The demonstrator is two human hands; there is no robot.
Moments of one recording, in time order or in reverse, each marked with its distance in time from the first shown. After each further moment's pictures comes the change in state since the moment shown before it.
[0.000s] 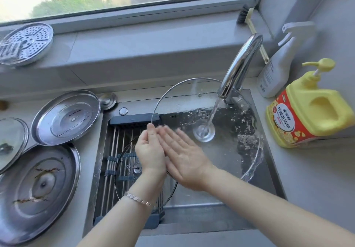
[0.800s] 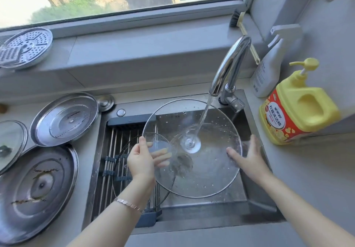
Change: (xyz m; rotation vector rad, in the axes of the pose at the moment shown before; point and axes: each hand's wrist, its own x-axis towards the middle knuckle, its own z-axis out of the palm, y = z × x) left_hand 0.000 -0.021 -0.027 0.043 -0.049 -0.248; right_hand -0.106 0.095 -0.023 0.594 0.010 1.061
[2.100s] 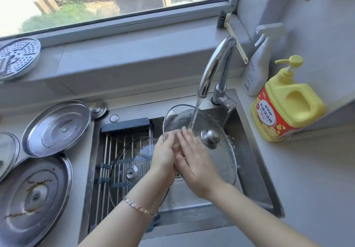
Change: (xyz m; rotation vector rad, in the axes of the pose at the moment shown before) left_hand -0.033 0.016 0.052 0.017 -0.402 -0.106; right_hand -0.047 -0.082 0.064 -0.156 -0.051 -0.646
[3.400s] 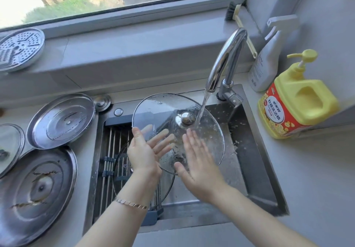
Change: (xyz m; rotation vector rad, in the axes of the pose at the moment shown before) left_hand -0.006 0.016 -0.034 -0.205 0.309 0.175; right_hand -0.012 0.004 0.014 -0.231 -0.126 0.022
